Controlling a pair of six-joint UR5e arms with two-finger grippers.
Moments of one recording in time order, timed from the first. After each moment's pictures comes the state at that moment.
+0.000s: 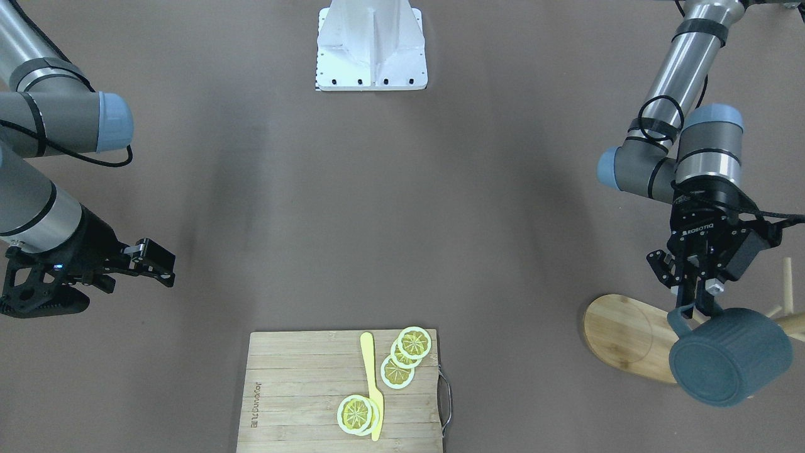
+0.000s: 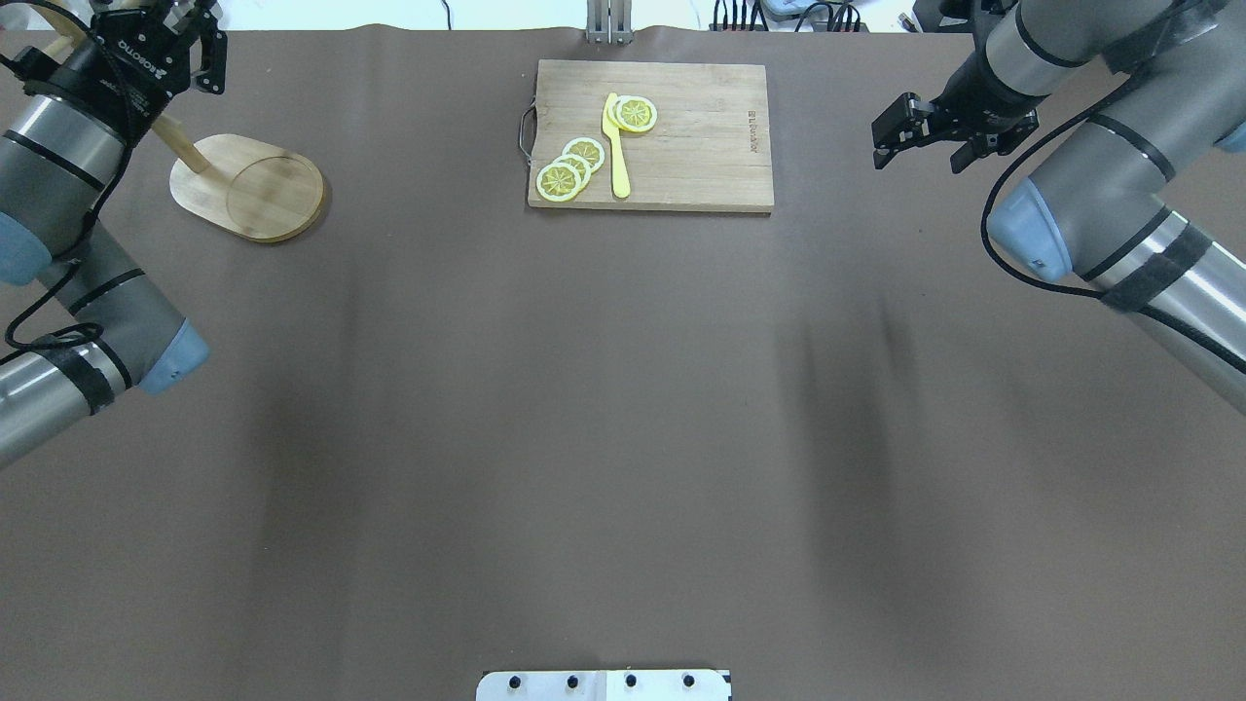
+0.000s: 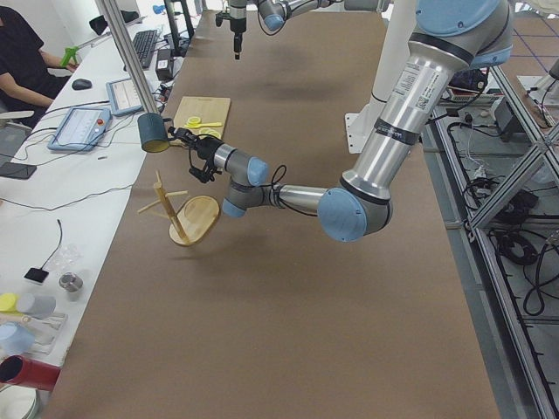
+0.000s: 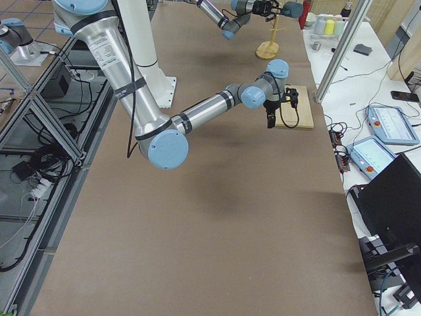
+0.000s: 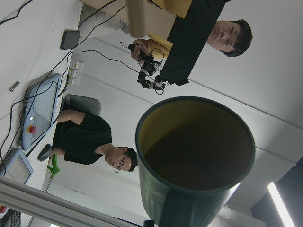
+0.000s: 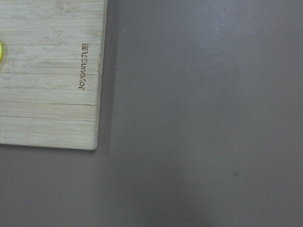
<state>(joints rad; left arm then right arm) -0.89 -2.03 -1.10 -3.58 -1.18 -2.56 1.04 -1.06 1.54 -1.39 2.23 0.79</state>
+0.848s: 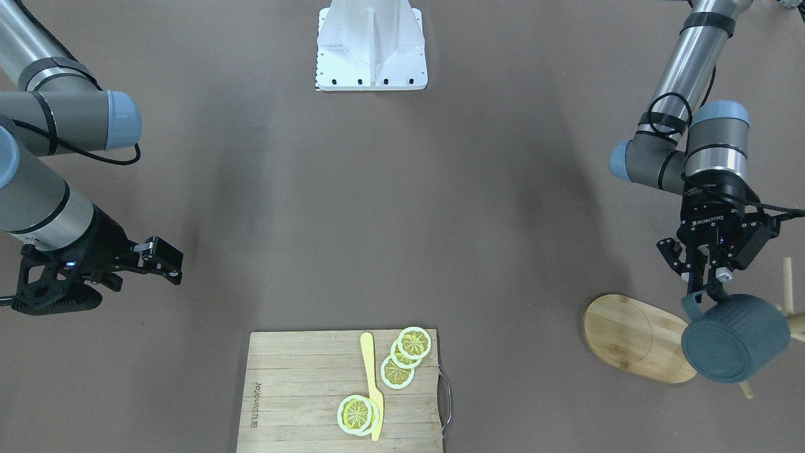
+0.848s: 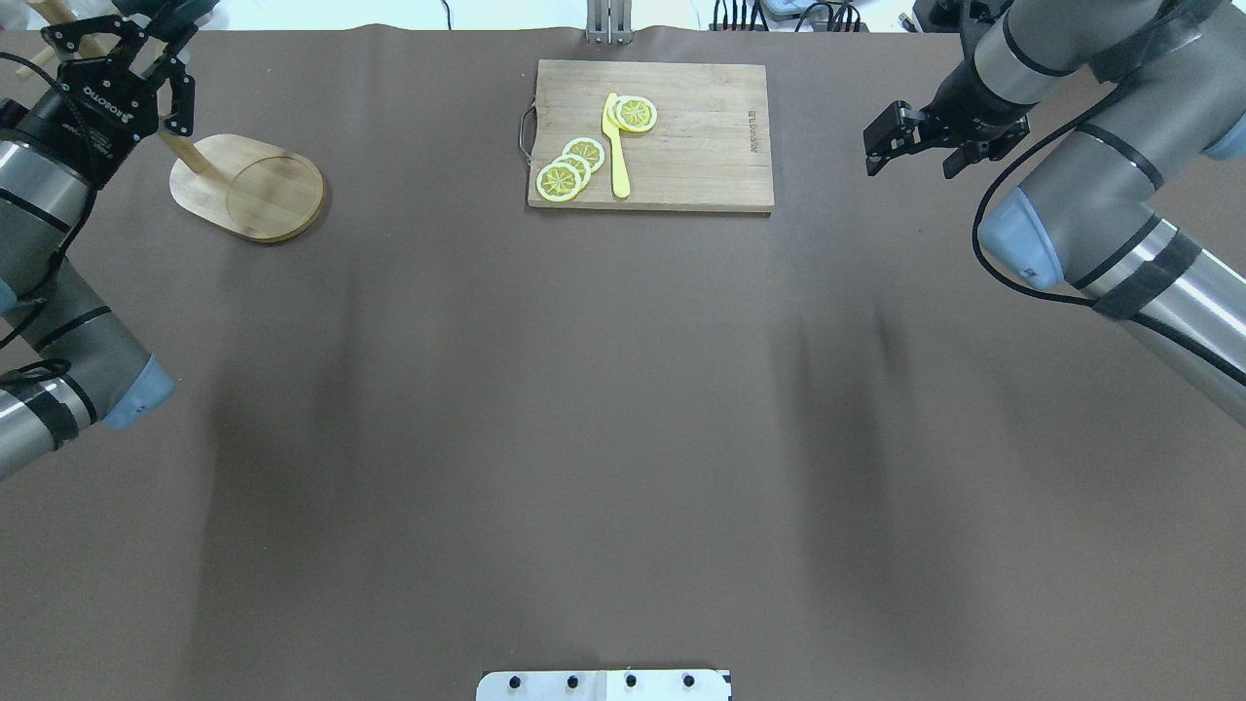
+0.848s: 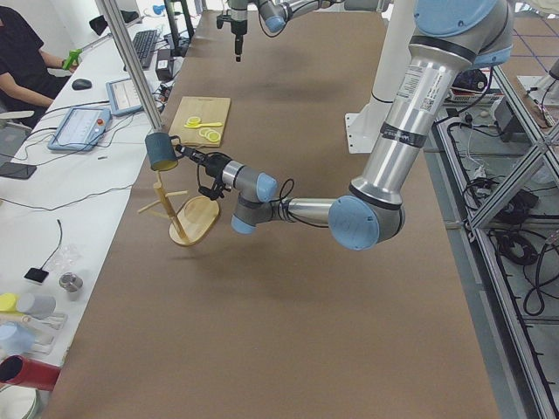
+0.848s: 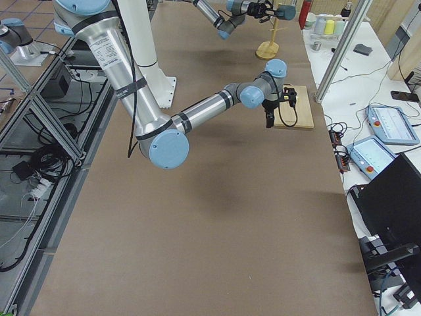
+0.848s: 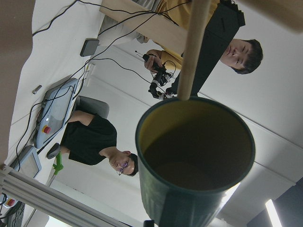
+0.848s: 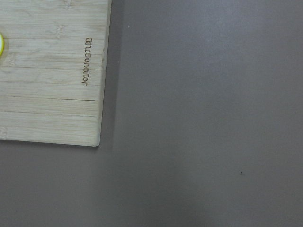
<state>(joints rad) -0.88 -1.95 -1.09 -3.63 -1.18 -2.67 1.02 -1.06 1.55 -1.39 2.22 0.80</state>
